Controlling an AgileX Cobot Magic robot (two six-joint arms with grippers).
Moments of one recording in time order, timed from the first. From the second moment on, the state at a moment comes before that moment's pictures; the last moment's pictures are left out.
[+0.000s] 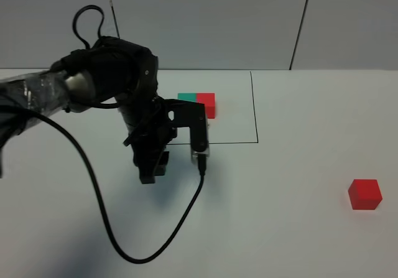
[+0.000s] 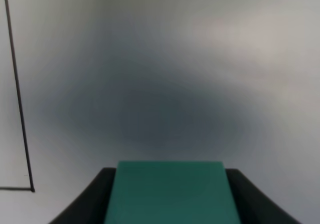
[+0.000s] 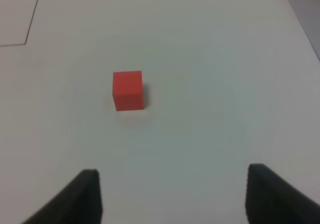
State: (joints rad) left arm -0.51 2.14 -1.67 -0.07 1.00 1.07; right arm 0.02 0.04 -0.50 -0.12 1.06 0.11
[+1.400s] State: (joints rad) left arm -0.67 2.44 -1.94 -0.07 1.00 0.95; right arm 0.02 0.04 -0.50 -0.12 1.06 0.11
